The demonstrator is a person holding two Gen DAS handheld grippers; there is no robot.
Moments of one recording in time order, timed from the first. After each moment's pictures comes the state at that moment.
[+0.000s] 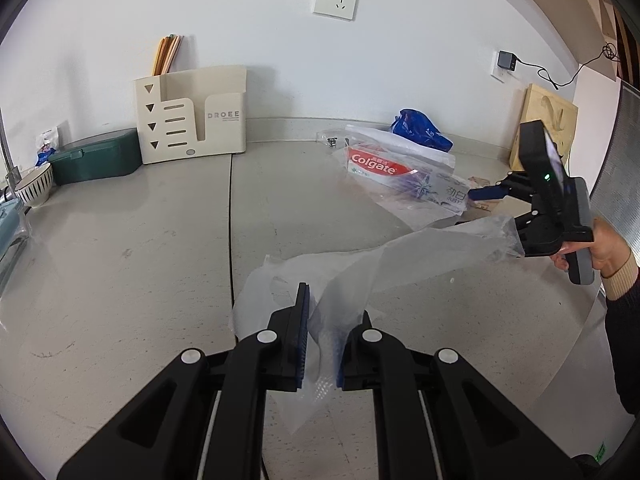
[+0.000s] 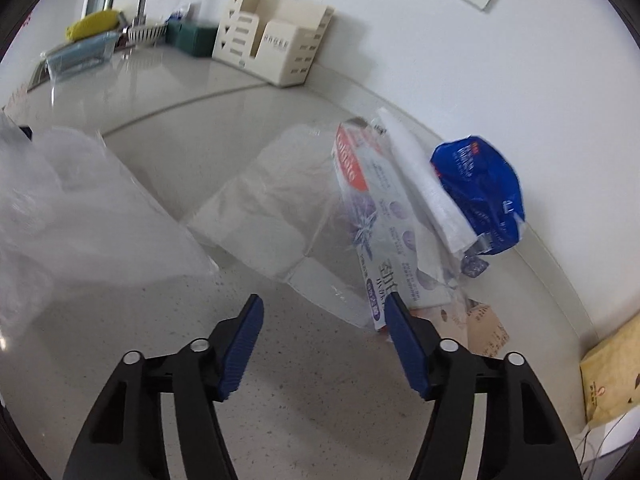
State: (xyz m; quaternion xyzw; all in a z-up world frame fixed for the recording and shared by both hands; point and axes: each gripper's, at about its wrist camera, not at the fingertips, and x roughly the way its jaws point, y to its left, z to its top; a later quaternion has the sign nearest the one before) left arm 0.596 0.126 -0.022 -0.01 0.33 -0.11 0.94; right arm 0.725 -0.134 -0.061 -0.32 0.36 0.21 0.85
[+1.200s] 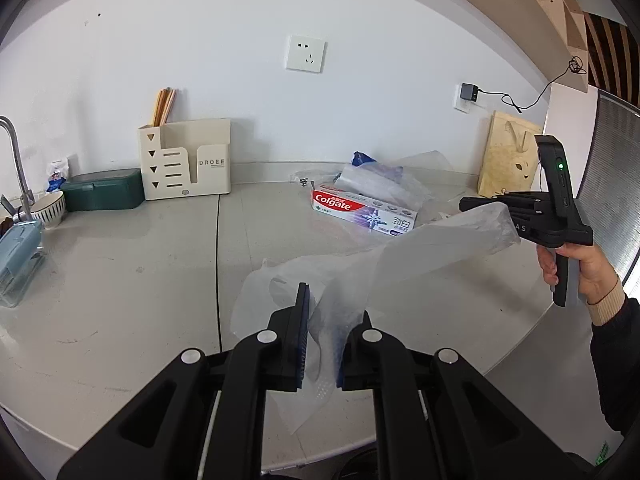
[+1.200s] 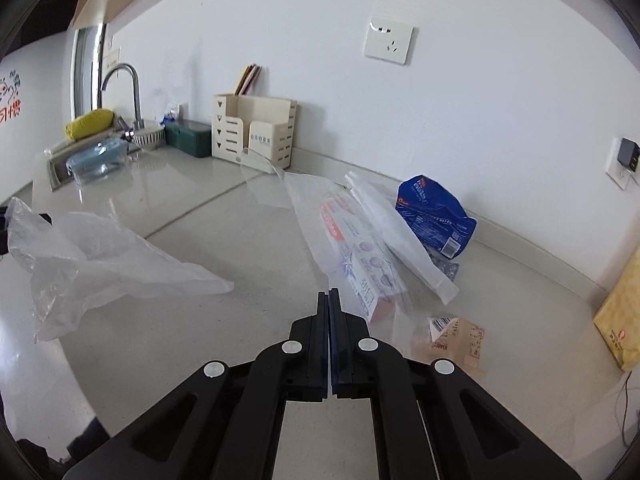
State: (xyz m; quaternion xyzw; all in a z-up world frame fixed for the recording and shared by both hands) left arm 0.505 0.105 0.036 -0.02 0.27 -0.13 0.95; right arm 0.623 -0.191 0.029 -0.15 0.28 0.23 0.92
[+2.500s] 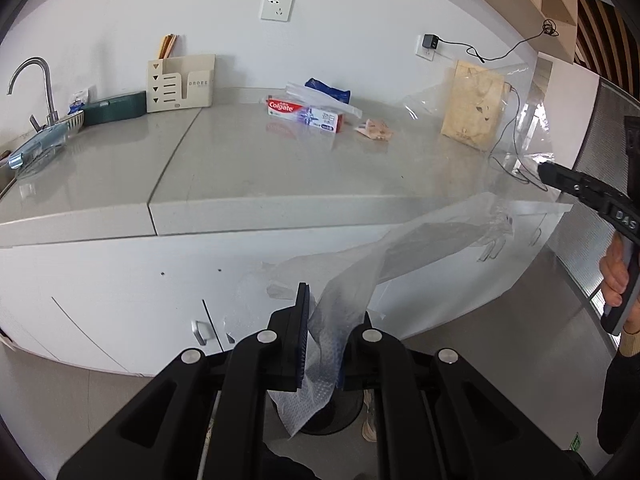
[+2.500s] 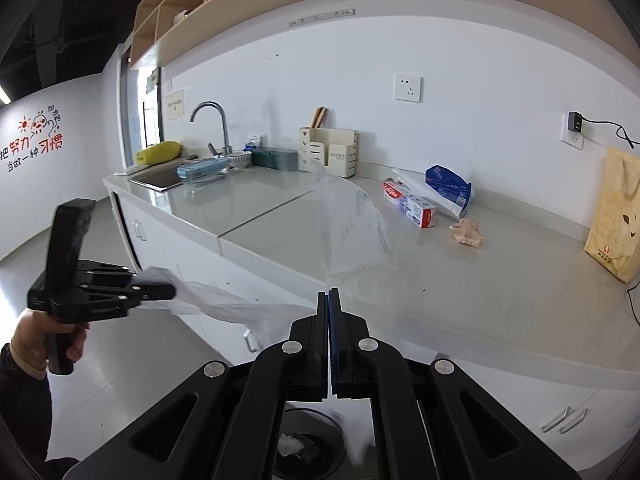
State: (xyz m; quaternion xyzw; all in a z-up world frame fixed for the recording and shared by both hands) left arm 0.281 0.006 -0.032 -0.04 0.34 -0.12 0.93; right arm 0.281 -0.285 0.040 -0.08 0.24 0.31 0.91
